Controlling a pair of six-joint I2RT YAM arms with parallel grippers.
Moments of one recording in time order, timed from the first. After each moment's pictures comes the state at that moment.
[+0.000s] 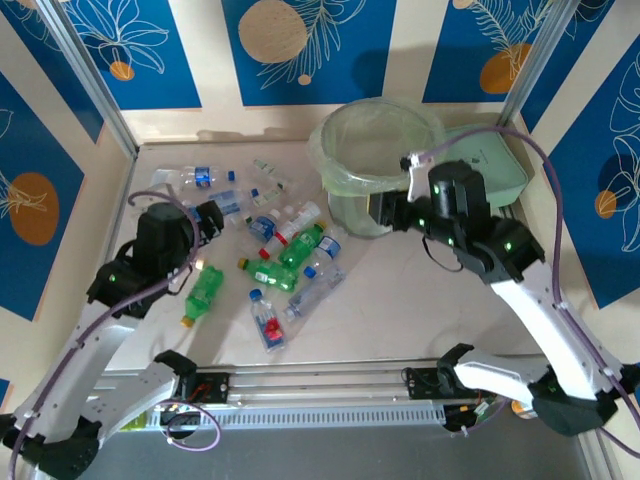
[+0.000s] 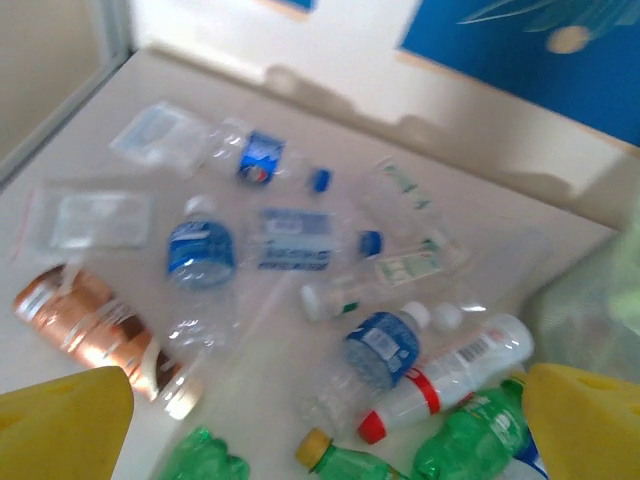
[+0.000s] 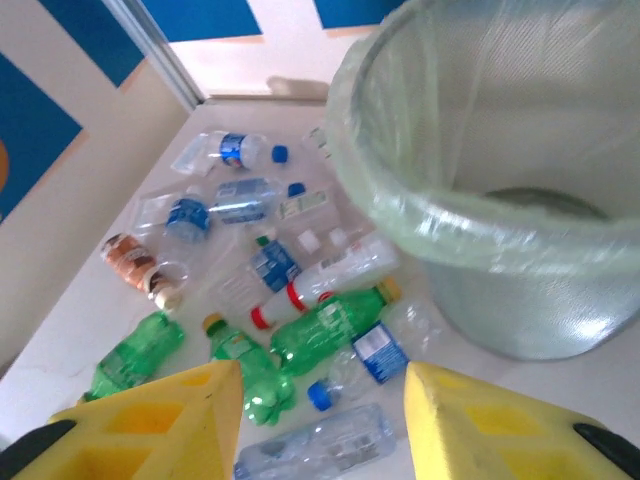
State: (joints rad) left arm -0.43 0.89 1.12 -0.84 -0.46 -0.67; right arm 0.63 1.02 1.39 -0.85 0.02 0.38
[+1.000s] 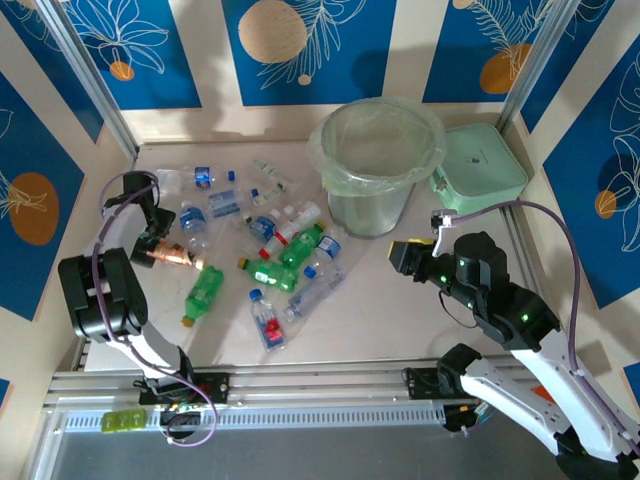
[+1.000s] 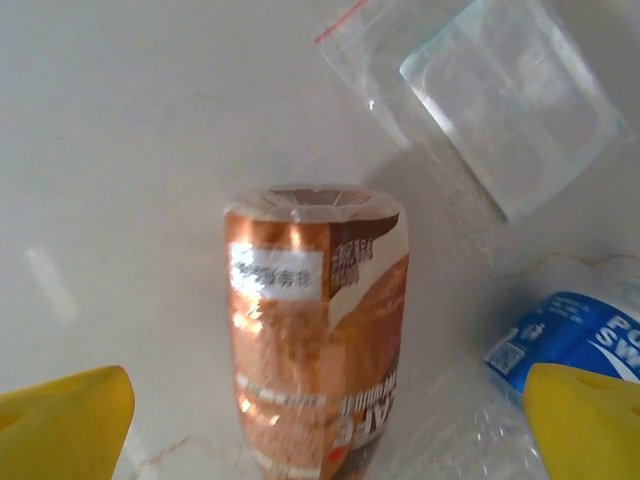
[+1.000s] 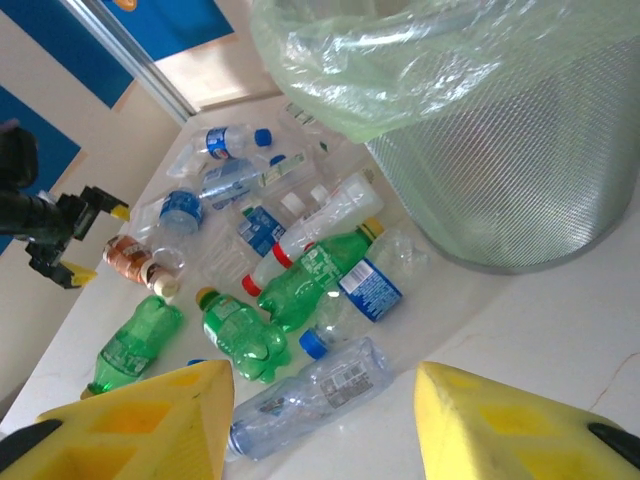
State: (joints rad) left arm 0.23 1.67 1.19 -0.76 -0.15 -1.04; right arm 0.62 0.61 0.93 -0.73 0.06 0.53
